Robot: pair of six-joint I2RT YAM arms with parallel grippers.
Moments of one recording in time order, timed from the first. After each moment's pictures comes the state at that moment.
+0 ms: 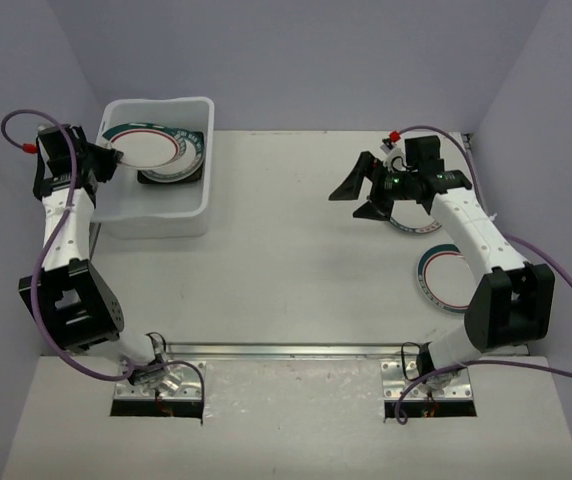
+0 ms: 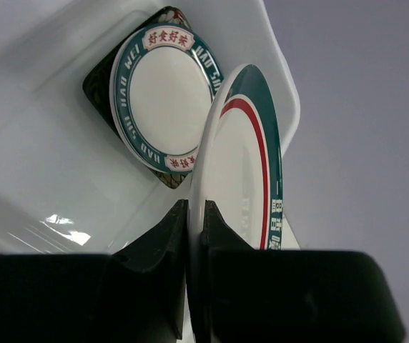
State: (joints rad) left arm 0.40 1.50 1.31 -0.31 0.17 -0.92; right arm 0.15 1.52 1.26 -0.56 -0.67 0.59
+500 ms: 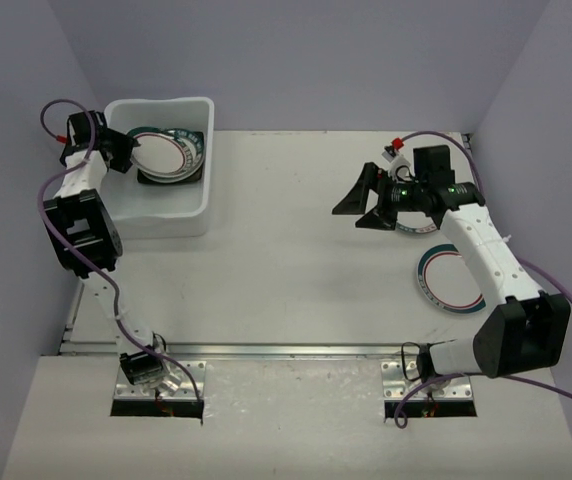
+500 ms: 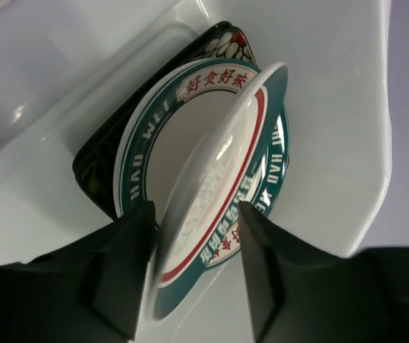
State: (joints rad) left arm 0.37 2.13 1.80 -0.37 0.14 -0.96; right arm 0.15 1.38 1.18 -0.62 -0.74 0.50
